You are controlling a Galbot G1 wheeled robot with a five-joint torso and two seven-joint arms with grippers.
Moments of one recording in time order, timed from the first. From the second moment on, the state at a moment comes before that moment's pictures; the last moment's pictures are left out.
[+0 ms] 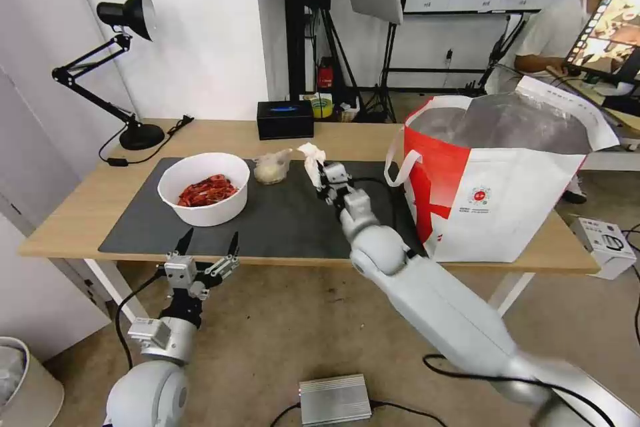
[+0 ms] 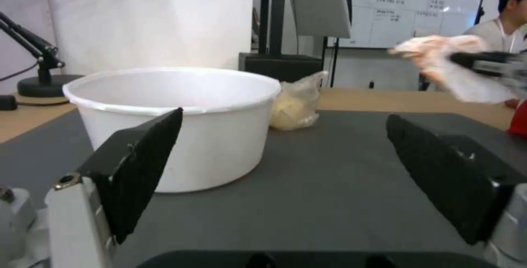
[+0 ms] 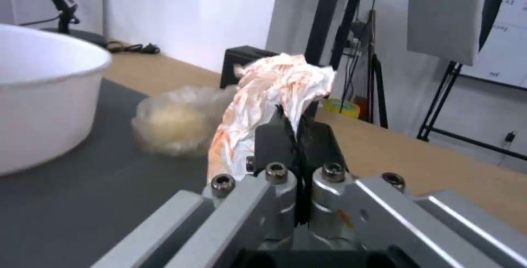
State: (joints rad) left arm 1.51 -1.37 -0.60 -2.05 -0.26 -0.08 0.10; right arm -0.66 1.15 -0.23 1.65 0.36 -0.11 0.30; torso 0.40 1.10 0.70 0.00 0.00
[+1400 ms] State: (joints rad) left arm 1.48 -1.42 -0.55 -2.01 -0.25 -0.08 0.10; right arm -0.98 0.93 0.48 2.07 0.40 0.08 0.32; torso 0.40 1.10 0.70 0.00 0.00
